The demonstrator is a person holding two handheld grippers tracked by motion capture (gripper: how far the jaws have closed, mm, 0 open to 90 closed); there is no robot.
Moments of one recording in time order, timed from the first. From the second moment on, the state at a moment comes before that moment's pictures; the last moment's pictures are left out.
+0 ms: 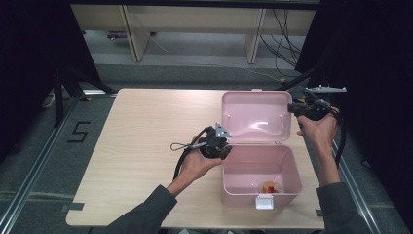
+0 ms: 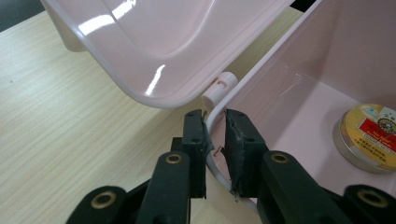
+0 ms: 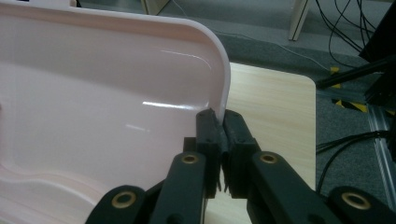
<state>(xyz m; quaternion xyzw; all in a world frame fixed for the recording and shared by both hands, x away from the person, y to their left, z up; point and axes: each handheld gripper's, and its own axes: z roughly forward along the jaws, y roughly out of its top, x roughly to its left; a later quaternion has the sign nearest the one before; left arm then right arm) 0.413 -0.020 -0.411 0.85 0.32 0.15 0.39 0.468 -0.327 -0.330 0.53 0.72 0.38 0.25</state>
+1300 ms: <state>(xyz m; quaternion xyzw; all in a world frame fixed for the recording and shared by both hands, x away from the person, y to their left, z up) 0.411 -0.020 -0.413 0.85 0.32 0.15 0.40 0.413 -0.334 -0.313 0.49 0.71 0.42 0.27</state>
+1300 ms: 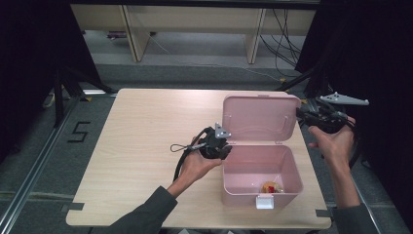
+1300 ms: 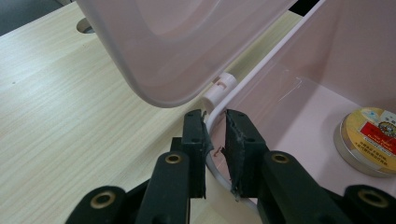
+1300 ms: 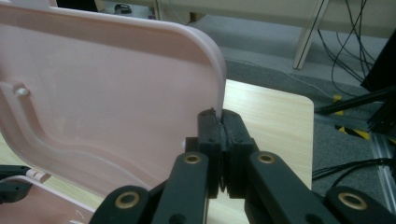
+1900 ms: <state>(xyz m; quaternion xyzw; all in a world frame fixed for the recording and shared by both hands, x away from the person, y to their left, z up) 0.411 -0.019 -0.414 0.84 0.32 0.15 0.40 0.383 -0.337 -0.315 0.47 0.71 0.44 0.29</state>
